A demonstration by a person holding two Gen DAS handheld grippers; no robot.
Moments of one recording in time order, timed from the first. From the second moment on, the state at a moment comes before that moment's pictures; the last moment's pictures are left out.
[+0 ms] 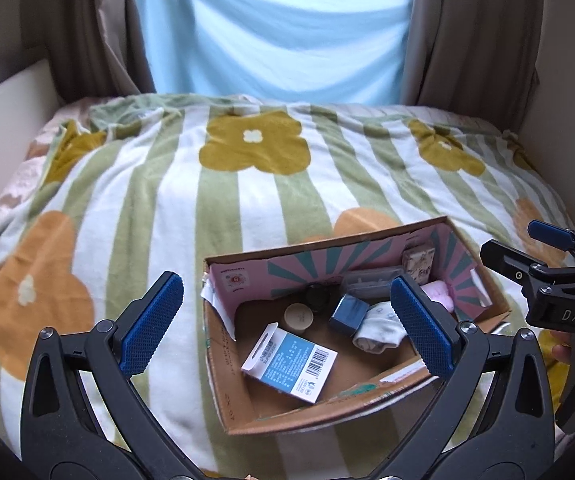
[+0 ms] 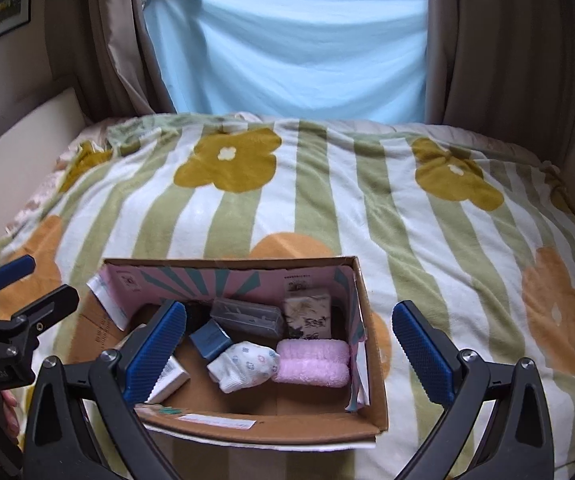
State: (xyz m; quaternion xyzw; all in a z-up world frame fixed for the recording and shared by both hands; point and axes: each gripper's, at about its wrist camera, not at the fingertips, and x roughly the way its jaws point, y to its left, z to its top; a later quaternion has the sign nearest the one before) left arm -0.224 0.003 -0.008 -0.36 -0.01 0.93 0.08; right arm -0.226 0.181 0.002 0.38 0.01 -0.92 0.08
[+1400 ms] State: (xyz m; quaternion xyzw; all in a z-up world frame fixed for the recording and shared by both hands) left arm -0.027 -0.017 -0.028 -0.30 -0.04 0.95 0.02; right arm -0.035 0.189 0.002 0.31 0.03 -0.95 0.06
